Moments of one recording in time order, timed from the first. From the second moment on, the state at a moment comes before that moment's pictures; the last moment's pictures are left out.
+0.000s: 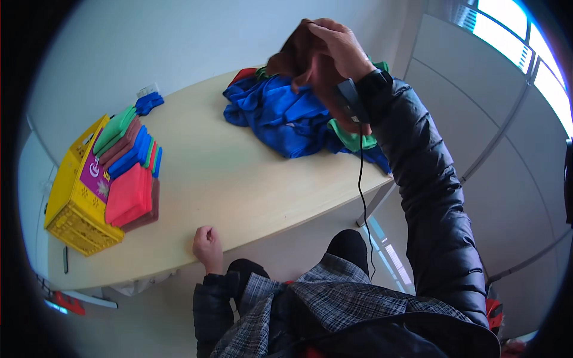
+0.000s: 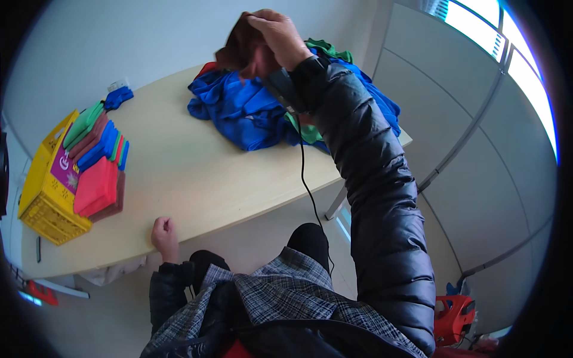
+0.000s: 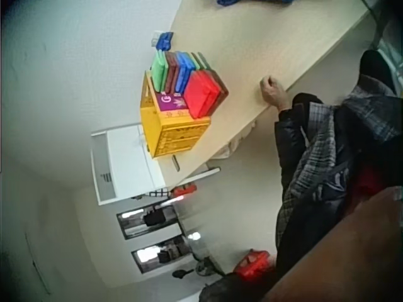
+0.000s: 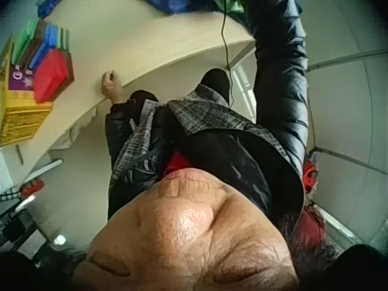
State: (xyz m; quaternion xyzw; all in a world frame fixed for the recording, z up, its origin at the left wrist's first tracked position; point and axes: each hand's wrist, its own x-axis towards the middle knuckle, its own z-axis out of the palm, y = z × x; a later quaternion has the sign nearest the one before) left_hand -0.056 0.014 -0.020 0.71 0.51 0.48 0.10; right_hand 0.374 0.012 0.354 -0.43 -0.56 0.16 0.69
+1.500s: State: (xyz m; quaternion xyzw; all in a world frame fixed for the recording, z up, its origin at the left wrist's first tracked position) left_hand -0.187 0.101 0.148 0.45 0.29 0.68 0.51; right_hand 0.364 -0.027 0.210 -0.57 -0.65 0.25 0.44
